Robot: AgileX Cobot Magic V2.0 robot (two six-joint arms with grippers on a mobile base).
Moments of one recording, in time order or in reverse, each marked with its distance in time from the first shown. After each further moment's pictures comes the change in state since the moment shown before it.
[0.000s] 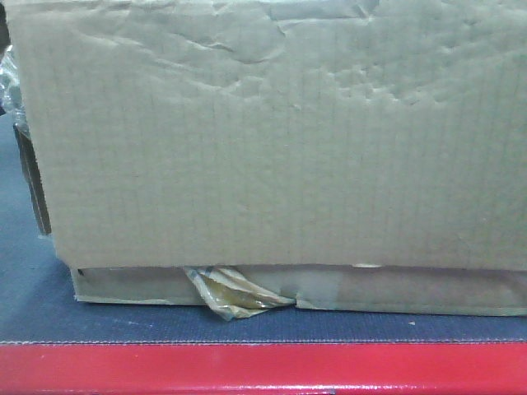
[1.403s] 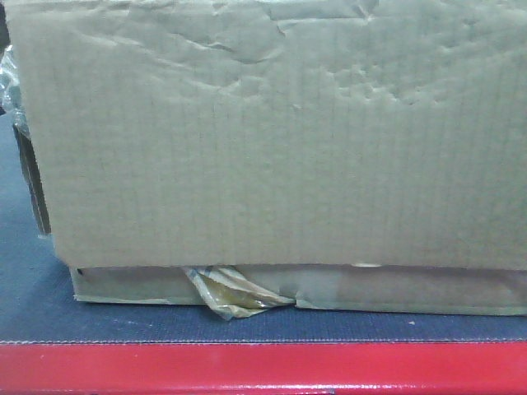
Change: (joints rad) left arm -0.778 0.380 -0.036 0.305 0.158 -0.555; right arm 0.000 0.000 0.000 0.000 0.000 0.000
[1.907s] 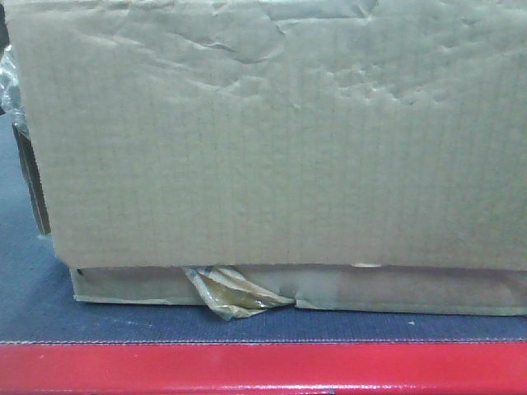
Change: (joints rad) left arm 0.000 0.002 0.025 -0.006 -0.012 0.002; right arm 0.000 0.000 0.000 0.000 0.000 0.000
